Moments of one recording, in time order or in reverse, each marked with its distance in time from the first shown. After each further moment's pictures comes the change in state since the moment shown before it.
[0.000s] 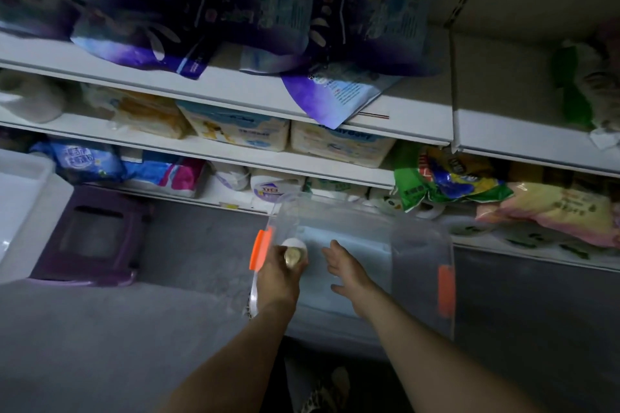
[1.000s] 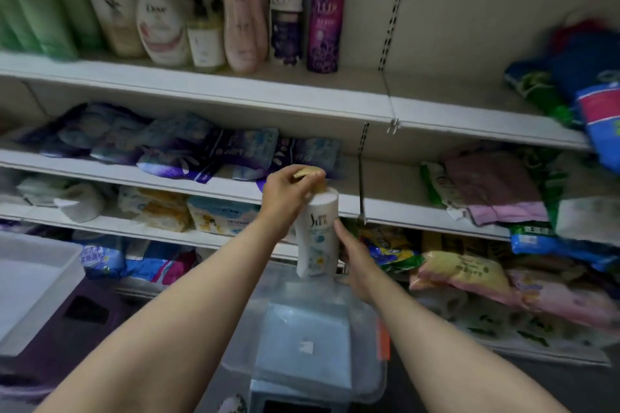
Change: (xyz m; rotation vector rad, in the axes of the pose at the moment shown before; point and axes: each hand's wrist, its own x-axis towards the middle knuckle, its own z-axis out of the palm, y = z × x) left_hand -0.125 0.292 -0.075 -0.432 -0.182 0.643; right_hand -0.203 -0.065 -0.094 0.129 -0.081 -0.586
